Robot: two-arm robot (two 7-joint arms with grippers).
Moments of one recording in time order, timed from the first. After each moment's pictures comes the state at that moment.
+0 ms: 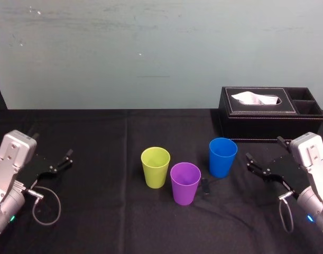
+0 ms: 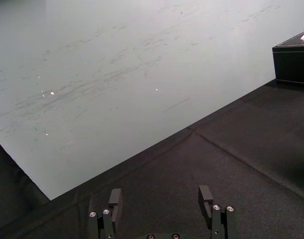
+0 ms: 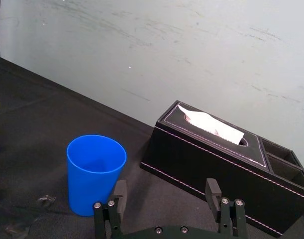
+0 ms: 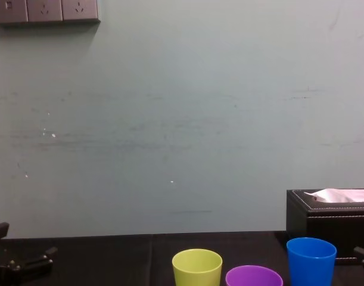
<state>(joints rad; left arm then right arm) -0.20 0.60 0.45 -1.41 -0.25 -0.12 0.03 0.20 0.60 -0.45 -1.41 0.25 -0.12 -0.03</state>
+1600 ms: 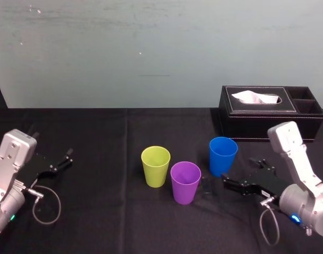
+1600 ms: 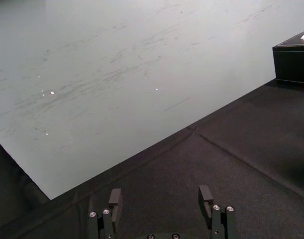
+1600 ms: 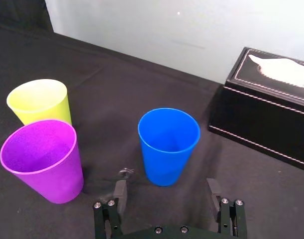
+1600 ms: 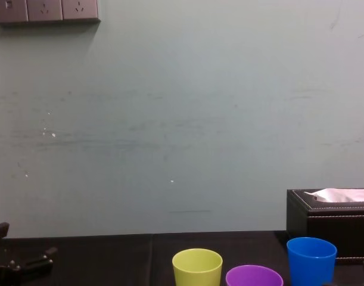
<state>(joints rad) -0.20 0.60 0.45 -1.41 -0.25 -0.12 0.03 0.19 0.57 -0.40 -1.56 0.41 0.30 0.15</state>
